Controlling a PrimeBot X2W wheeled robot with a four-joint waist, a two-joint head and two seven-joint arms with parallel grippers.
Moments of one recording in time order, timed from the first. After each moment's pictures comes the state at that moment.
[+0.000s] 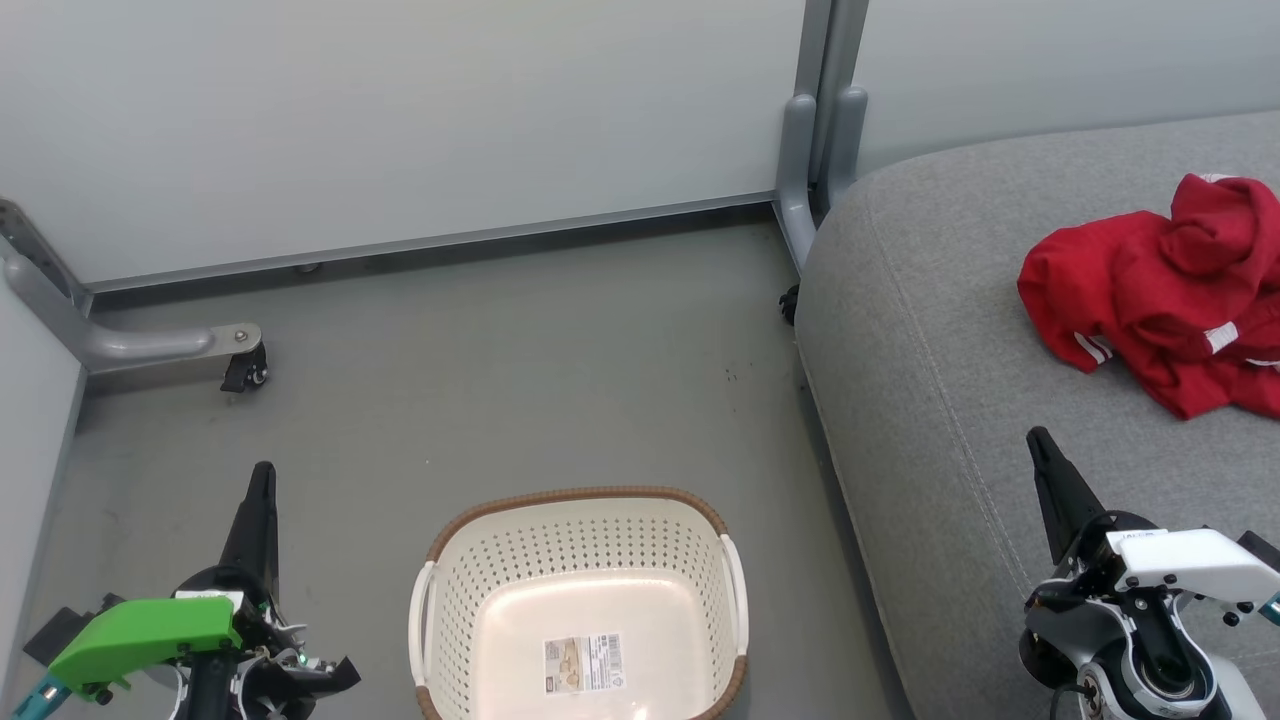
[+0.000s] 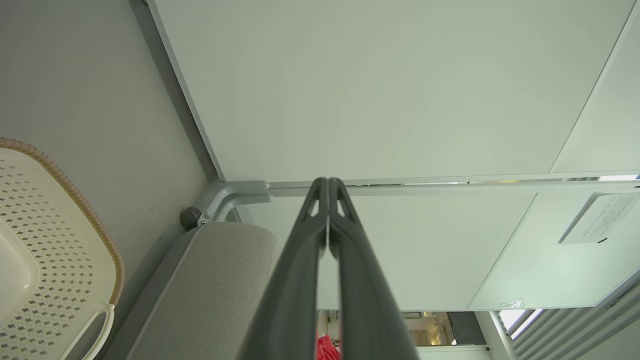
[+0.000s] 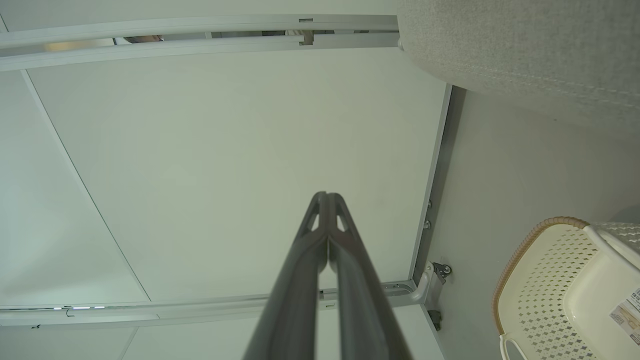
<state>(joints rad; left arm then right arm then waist) -0.10 0.07 0.09 0.24 -1.64 -0.13 0.09 -0.10 -0.07 -0.09 0.24 1.63 0.13 0.10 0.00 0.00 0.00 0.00</state>
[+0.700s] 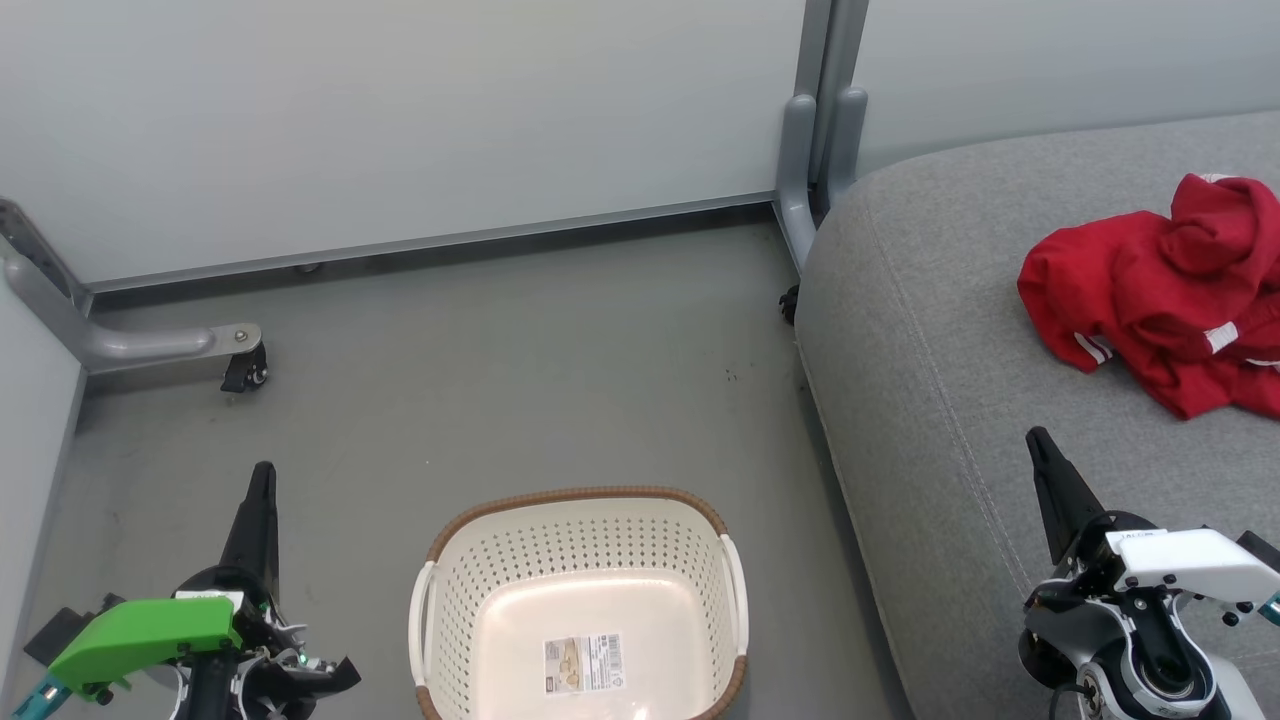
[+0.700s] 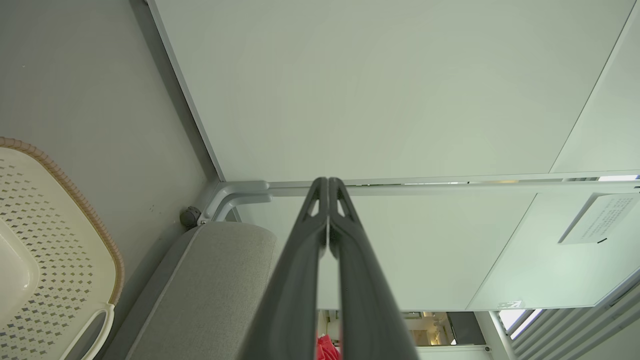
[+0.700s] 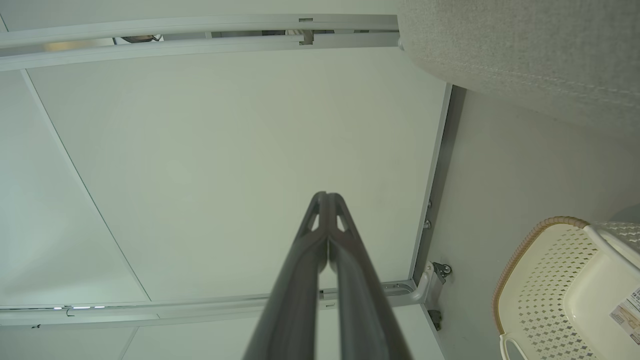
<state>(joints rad) -0.10 0.07 0.09 0.24 -1.63 -0.13 0.10 -0.10 -0.06 -0.10 0.24 1.63 0.13 0.10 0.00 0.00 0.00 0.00</state>
